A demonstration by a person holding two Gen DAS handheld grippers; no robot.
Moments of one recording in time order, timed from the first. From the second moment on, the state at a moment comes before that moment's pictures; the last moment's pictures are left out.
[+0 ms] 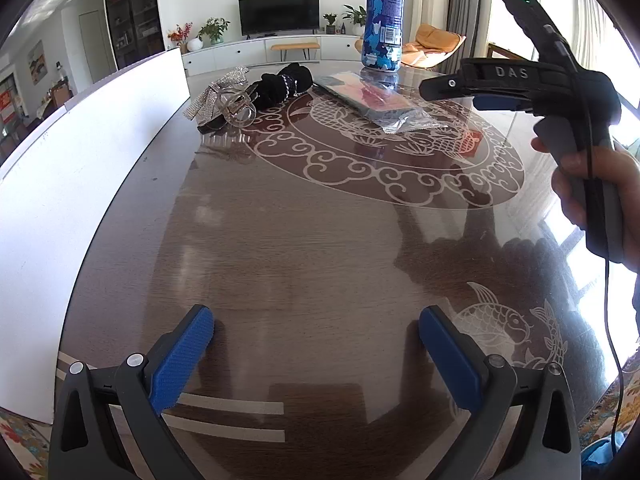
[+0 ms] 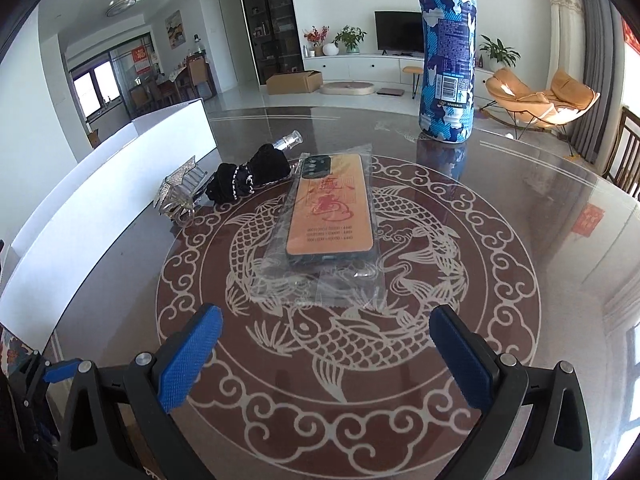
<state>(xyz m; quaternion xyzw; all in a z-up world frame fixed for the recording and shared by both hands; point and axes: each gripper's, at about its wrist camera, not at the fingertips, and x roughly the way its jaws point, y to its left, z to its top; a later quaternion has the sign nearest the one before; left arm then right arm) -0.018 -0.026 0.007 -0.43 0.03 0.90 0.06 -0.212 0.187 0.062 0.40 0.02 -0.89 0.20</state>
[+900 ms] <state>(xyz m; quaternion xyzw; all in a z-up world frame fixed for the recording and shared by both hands) -0.025 -0.027 0.006 -0.43 0.03 0.90 0.06 -0.322 0.127 0.017 0.45 0.09 -0.87 0.17</state>
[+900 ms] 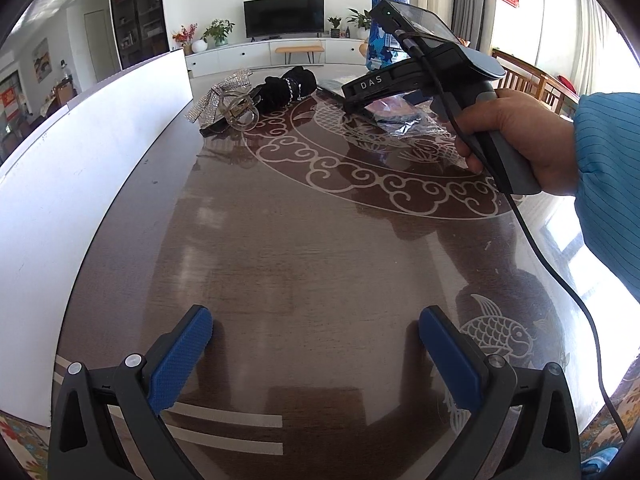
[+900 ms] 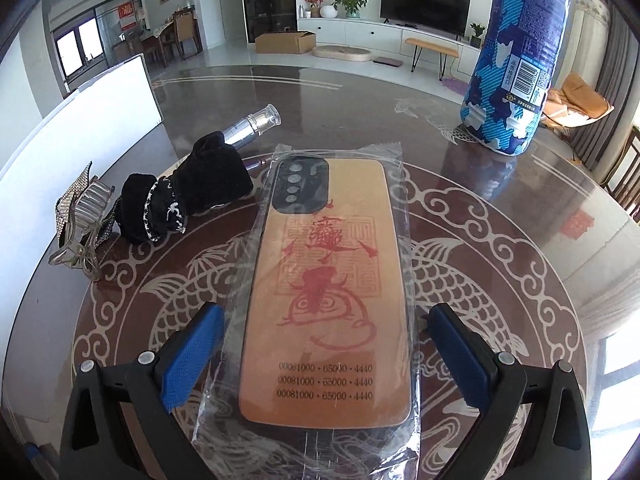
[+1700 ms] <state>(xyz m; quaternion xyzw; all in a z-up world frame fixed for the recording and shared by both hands) -0.028 -0.027 0.007 -0.44 0.03 0.89 0.06 -0.191 0.230 0.024 0.44 0.08 -0.88 0.16</state>
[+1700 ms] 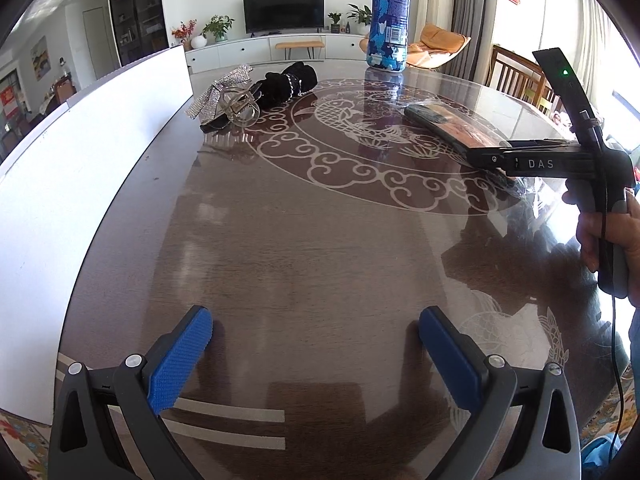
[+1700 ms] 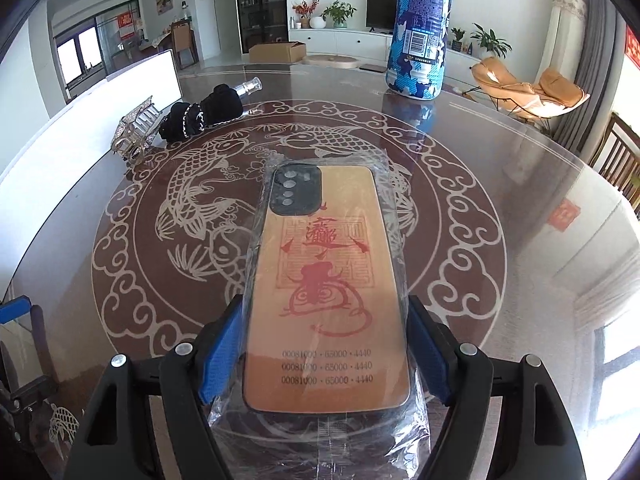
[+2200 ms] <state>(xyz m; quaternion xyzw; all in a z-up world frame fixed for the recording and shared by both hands) -0.208 -0.057 0.058 -0.42 0.09 0.90 0.01 -0.190 0.229 0.024 0.44 0.08 -0.88 0.16</state>
